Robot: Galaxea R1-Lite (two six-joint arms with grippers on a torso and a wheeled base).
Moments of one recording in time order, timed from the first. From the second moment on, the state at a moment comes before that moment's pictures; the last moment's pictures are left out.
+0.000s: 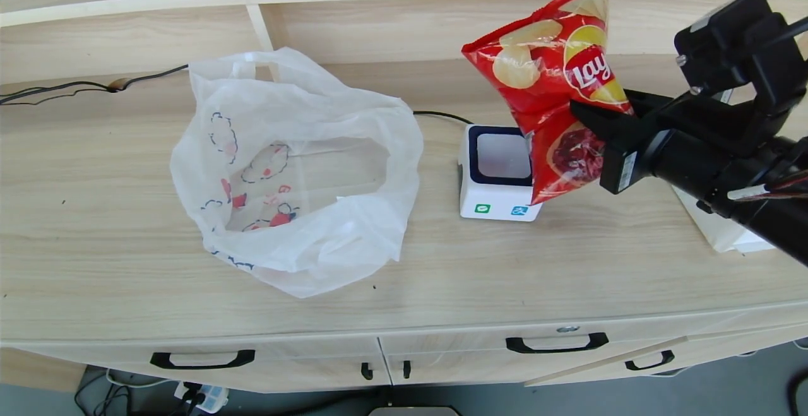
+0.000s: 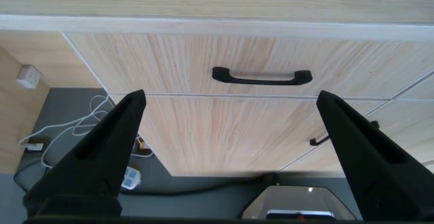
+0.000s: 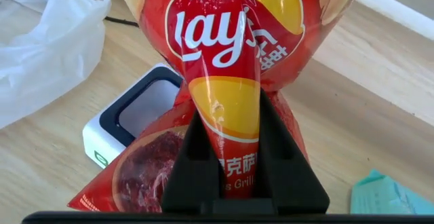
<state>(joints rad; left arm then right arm) 0.00 0.00 0.00 -0.02 0.00 0.02 0.57 1.44 -0.83 -0.78 -0.16 -0.51</state>
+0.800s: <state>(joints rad) 0.00 0.00 0.00 -0.02 0.00 0.02 0.57 1.18 -0.57 -0.78 -0.16 -0.29</state>
